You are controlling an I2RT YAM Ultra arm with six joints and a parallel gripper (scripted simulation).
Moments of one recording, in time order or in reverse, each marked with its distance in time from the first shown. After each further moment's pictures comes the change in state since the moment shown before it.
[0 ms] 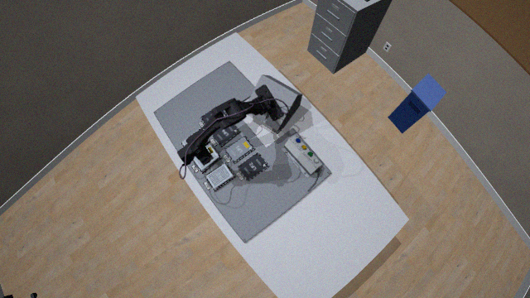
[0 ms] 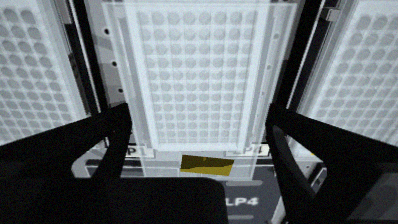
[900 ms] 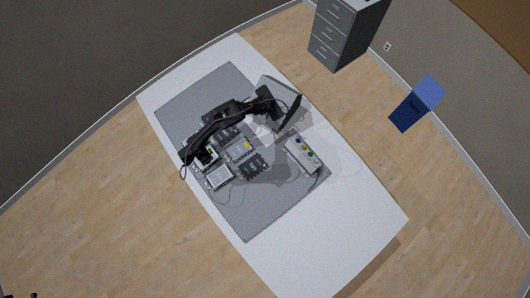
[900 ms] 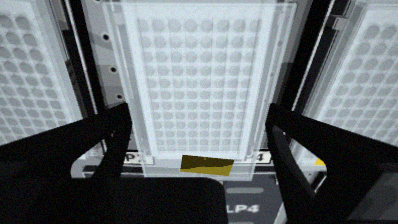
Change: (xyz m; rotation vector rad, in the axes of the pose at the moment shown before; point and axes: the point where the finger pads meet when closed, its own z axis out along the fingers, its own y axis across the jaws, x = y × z) arm -0.002 0.001 0.007 -0.004 -0.003 -0.007
